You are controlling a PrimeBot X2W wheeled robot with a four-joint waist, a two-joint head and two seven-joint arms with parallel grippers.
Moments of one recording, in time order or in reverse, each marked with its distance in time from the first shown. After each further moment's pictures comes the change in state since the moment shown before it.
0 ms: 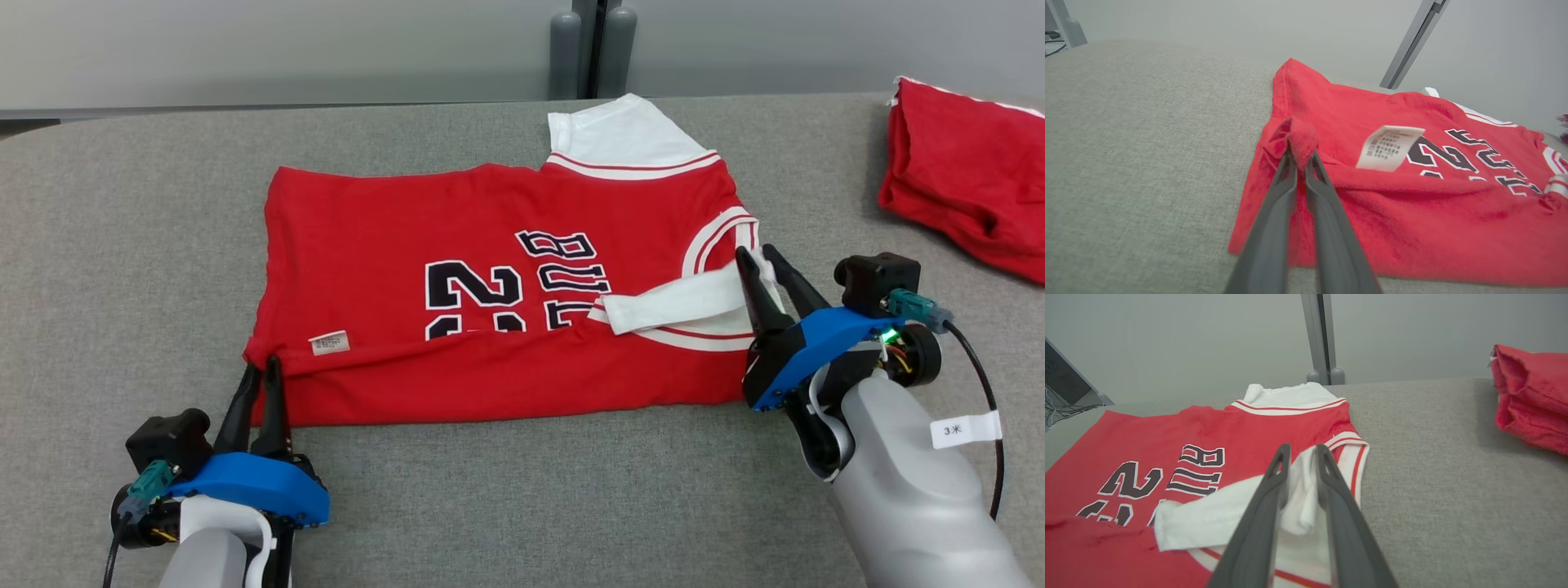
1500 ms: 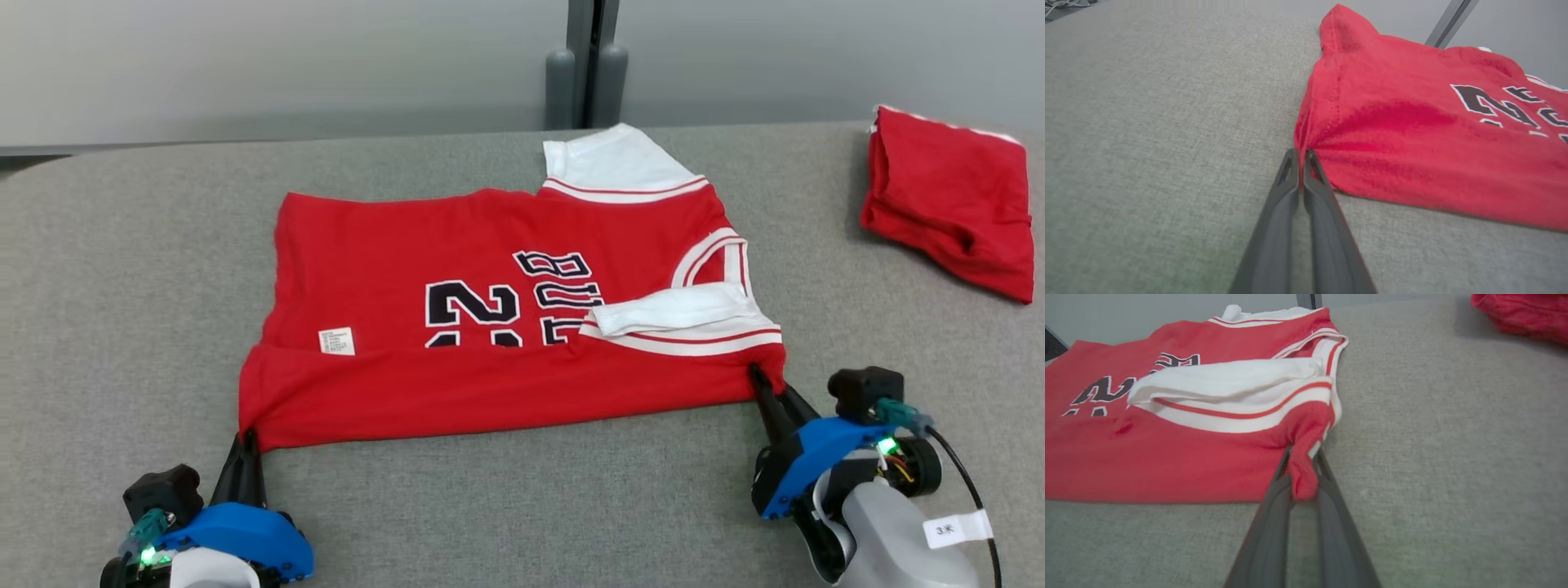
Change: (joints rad) left arm 0.017 -0.021 0.115 0.191 0.081 0.014 -0.002; right arm 0.141 -0.013 0.060 0.123 0.015 0.000 -0.079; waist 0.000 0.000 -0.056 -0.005
